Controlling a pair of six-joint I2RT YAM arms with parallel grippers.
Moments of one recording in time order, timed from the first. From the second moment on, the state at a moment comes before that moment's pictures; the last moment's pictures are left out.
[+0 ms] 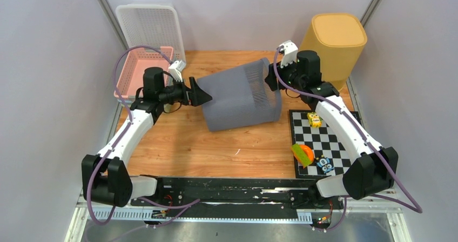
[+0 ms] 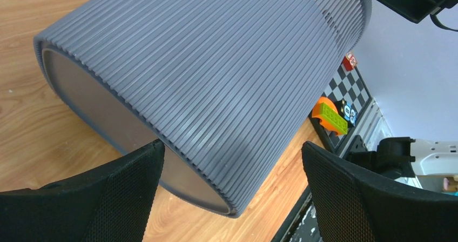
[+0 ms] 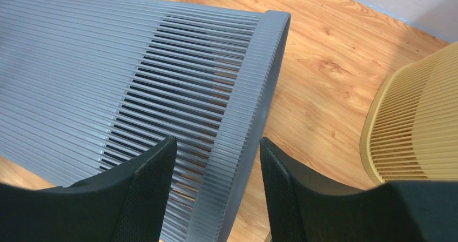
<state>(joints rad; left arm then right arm) -0.15 1.26 0.95 -0.12 0.75 -0.34 0.33 1.36 1.26 -0.30 -0.24 -0.06</state>
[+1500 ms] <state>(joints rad) -0.13 1.28 0.91 0.11 0.83 -0.66 0.26 1.44 1.27 -0.22 -0.30 0.09</state>
